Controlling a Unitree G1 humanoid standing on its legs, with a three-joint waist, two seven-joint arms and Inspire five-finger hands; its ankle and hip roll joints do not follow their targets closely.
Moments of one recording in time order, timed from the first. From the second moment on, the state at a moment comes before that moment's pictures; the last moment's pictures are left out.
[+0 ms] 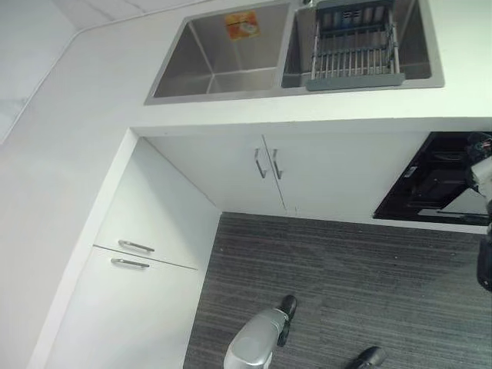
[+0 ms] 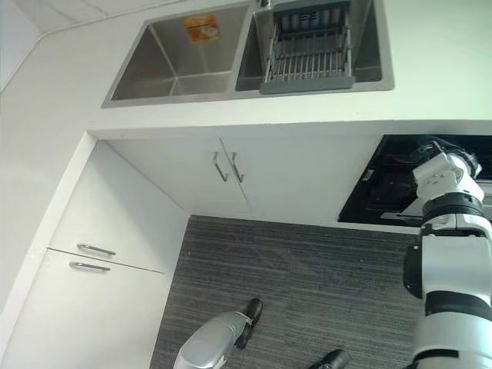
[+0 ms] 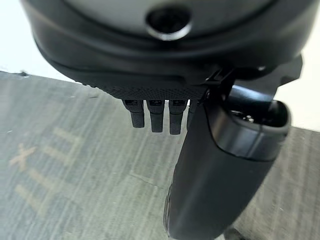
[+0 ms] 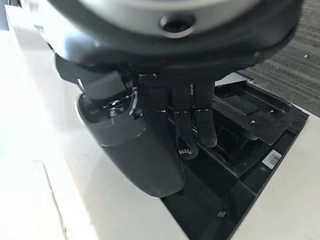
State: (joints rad) left arm 0.10 0.25 -0.03 1.21 -0.21 0.24 -0.06; right arm -1.18 -0.86 0.12 1.29 1.02 0.15 -0.46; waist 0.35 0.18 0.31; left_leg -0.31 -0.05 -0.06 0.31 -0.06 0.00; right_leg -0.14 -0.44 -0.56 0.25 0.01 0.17
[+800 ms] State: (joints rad) left arm 0.11 0.25 0.04 1.18 -0.31 -0.01 -0.12; right arm -0.15 -0.31 0.10 0.71 0.83 -0.01 0.02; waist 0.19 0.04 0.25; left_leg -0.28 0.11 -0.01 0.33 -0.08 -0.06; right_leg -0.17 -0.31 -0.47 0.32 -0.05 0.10
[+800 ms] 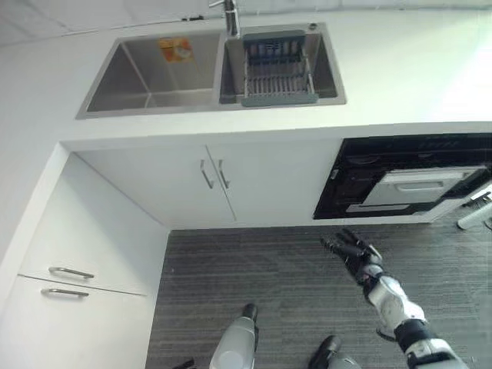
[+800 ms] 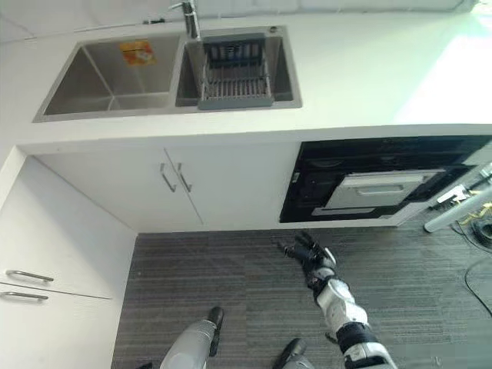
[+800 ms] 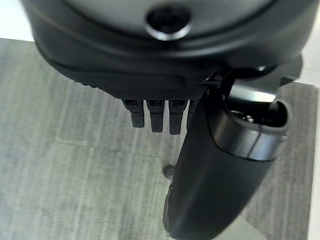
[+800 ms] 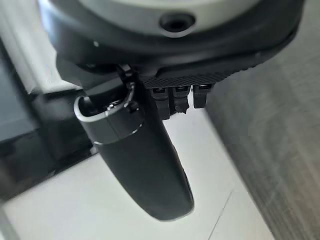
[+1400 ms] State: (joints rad) left arm 0.07 0.31 -0.03 1.12 -0.47 0.01 -0.22; right arm -0.03 -0.30 0.02 0.98 0.75 -0.06 0.12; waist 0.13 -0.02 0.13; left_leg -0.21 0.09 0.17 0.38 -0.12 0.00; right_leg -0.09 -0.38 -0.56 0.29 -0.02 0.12
